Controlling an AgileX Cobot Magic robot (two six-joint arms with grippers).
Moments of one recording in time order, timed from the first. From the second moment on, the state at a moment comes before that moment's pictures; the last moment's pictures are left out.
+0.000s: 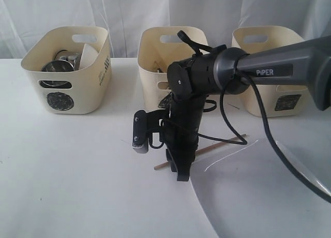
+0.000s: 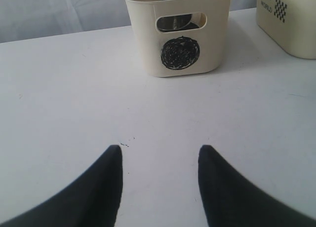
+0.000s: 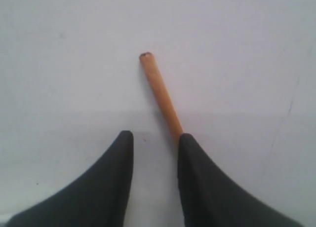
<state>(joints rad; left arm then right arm) -0.08 0.01 0.02 -0.11 0.30 0.18 0.49 2.09 -1.44 0.08 0.91 -1.01</state>
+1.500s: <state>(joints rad) -0.08 0.01 0.02 -0.11 0.30 0.18 0.49 2.11 -1.52 0.09 0.90 -1.04</state>
